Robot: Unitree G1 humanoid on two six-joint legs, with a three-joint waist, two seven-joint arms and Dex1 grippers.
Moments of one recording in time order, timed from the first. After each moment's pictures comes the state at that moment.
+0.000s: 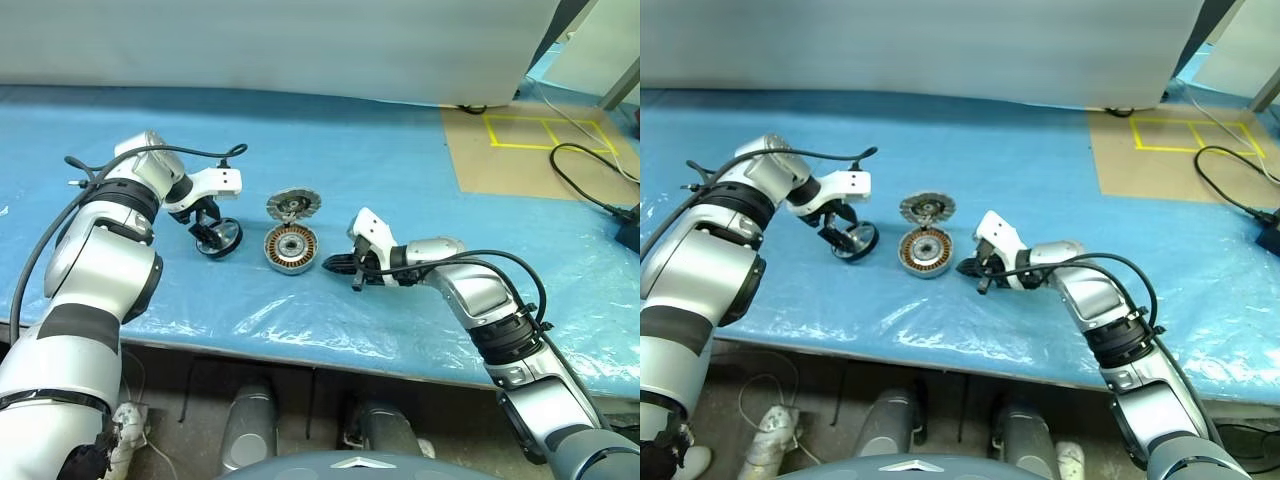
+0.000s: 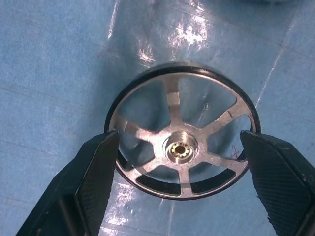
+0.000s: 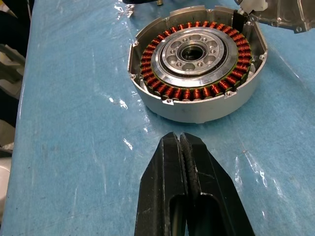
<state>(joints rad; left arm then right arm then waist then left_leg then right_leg) -1.31 0.56 -0.48 1.27 0.41 0.08 -1.48 -0.54 -0.44 0.31 -0.06 0.20 0.75 0.93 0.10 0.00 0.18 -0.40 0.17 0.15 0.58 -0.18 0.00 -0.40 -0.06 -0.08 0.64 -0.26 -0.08</state>
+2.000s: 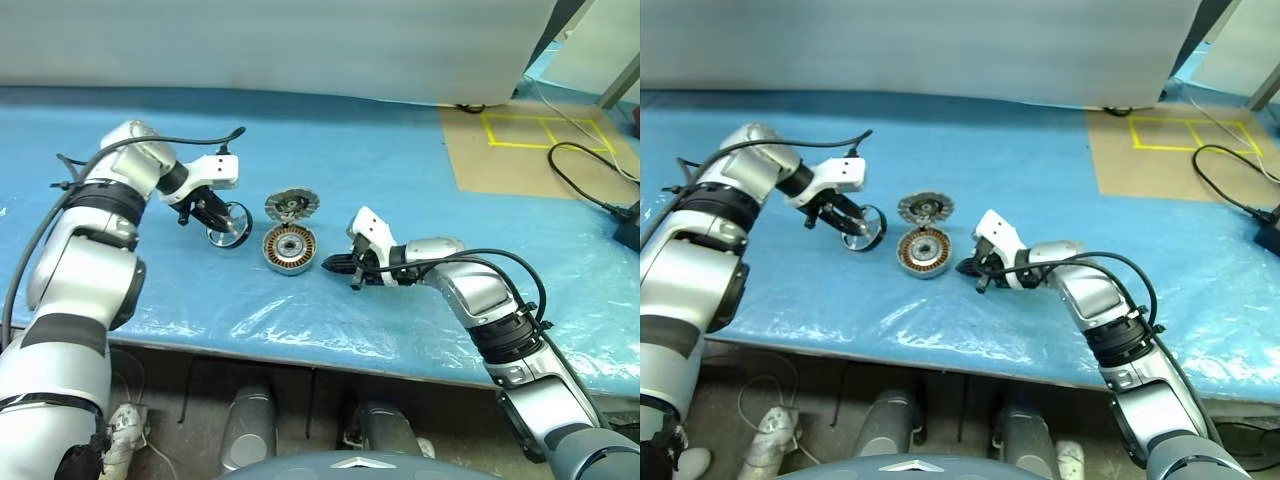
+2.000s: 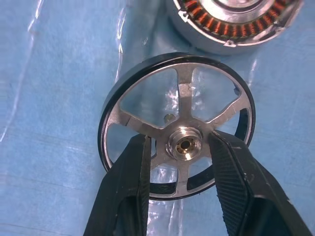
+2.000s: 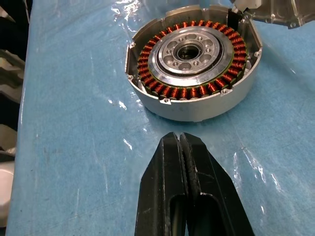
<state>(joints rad) -1.21 0.67 -0.38 1.00 0.27 0.05 -1.59 -0.55 -0.45 0.30 -0.09 0.23 0.80 0.92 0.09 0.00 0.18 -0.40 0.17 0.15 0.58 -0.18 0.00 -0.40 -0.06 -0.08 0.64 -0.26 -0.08</state>
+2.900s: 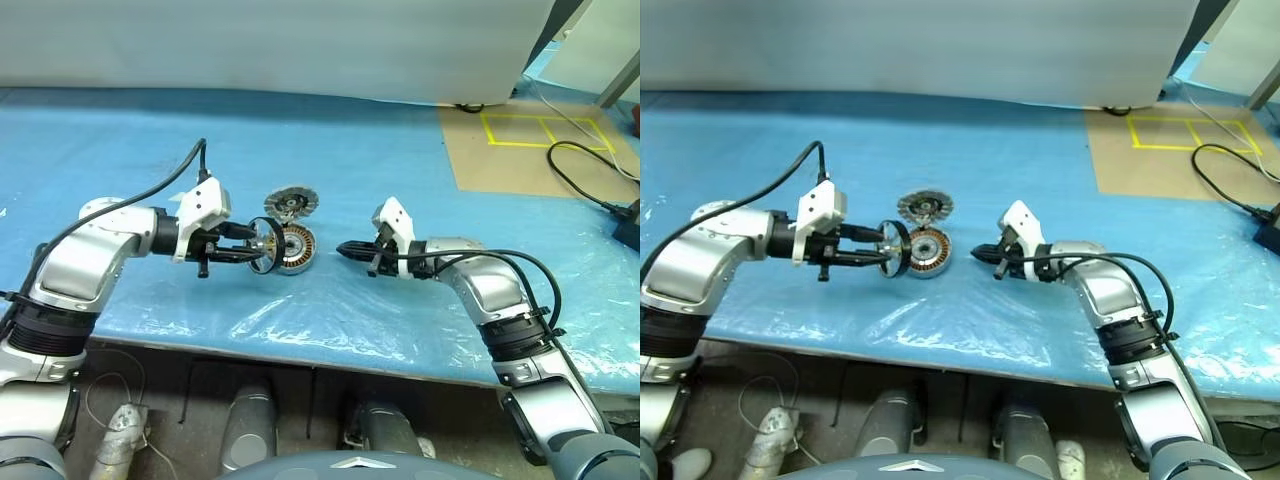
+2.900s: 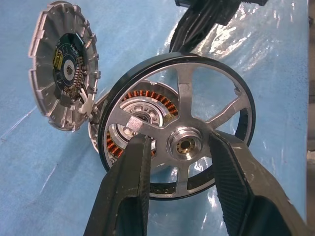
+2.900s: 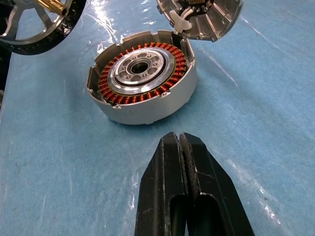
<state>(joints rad) -0.54 0.79 -0.10 -0.09 -0.33 0.54 -1.22 -0.50 -0.45 0.19 0.06 0.27 0.60 0.92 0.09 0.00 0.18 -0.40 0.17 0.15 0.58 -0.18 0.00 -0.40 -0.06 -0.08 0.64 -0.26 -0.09</state>
